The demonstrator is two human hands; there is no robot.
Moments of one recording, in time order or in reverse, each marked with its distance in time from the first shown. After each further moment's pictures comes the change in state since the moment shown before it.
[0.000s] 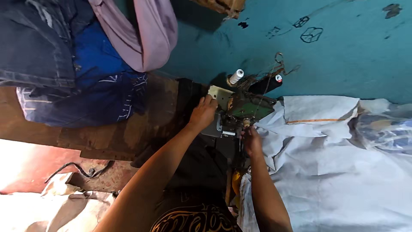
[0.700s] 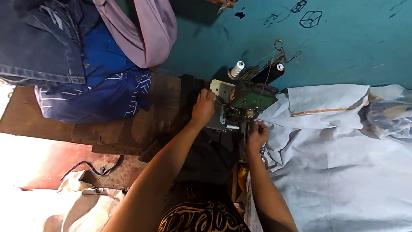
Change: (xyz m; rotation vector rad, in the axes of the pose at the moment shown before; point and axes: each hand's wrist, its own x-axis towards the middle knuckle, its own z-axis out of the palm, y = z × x) left_hand -0.014 0.000 0.001 -0.135 0.153 -0.139; right_hand -0.034 0.015 0.026 -0.300 0.344 -0.477
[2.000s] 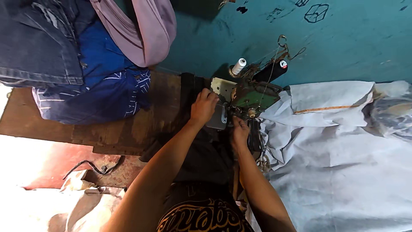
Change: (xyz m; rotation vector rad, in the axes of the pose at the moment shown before) left_hand -0.002 -0.013 0.002 0.002 0.034 0.096; right_hand -0.032 -0.024 0.049 0.212 -0.254 0.315
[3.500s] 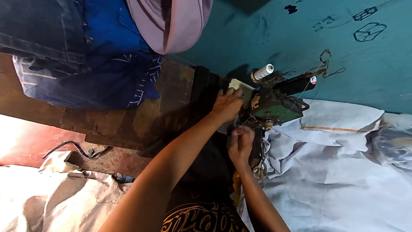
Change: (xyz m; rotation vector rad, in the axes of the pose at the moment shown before) left_hand 0.039 0.025 -0.014 0.216 -0.433 0.153; right_hand -0.042 -0.007 0.010 -0.552 -0.179 -0.842
